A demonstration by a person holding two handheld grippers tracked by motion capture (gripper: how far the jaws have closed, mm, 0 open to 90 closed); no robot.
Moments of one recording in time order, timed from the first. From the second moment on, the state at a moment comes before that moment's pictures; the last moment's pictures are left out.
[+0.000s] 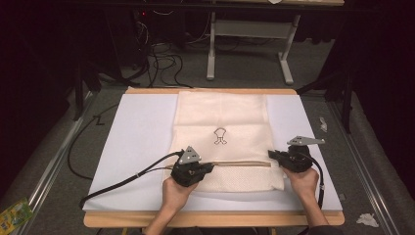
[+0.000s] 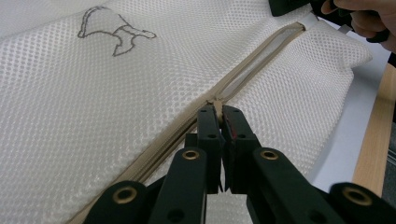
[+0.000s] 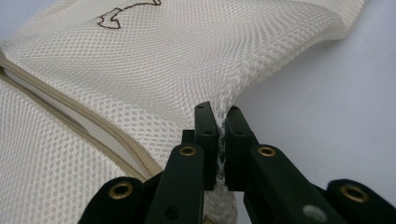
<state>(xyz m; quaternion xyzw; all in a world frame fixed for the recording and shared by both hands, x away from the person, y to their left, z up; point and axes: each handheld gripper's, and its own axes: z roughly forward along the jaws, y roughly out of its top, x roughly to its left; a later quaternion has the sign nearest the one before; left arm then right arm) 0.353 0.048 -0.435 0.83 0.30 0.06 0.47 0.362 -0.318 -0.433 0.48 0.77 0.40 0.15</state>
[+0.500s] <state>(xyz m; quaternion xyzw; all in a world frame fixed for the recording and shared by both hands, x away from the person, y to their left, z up) 0.353 0.059 -0.436 0.82 0.31 0.07 0.47 0.366 -0.316 -0.435 0.48 0.76 0.40 0.15</state>
